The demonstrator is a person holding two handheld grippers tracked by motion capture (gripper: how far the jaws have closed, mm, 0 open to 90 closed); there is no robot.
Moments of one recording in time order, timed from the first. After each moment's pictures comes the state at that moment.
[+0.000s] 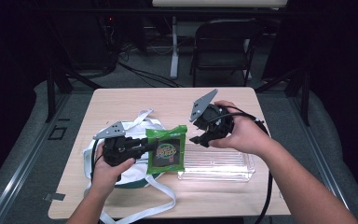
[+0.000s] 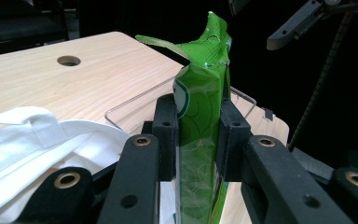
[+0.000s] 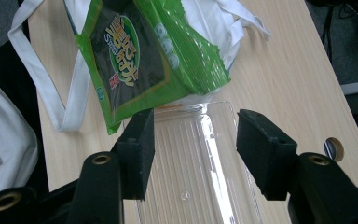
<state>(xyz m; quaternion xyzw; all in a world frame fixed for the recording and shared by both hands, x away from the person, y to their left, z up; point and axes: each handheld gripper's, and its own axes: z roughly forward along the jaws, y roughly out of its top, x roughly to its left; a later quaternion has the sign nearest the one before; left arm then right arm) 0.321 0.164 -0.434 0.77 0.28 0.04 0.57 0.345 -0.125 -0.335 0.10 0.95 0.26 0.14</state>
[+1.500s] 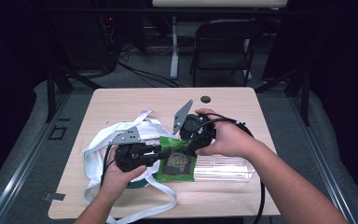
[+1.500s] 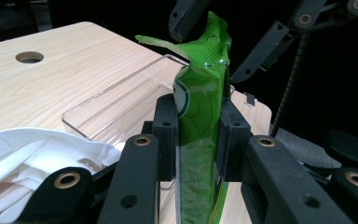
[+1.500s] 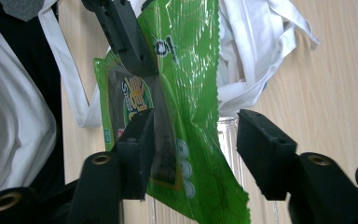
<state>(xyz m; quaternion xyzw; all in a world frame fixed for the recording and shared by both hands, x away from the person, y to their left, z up) 0.310 0.132 -0.437 0.79 0.24 0.02 0.56 0.339 -0.086 -0.352 0.05 0.97 0.22 0.11</state>
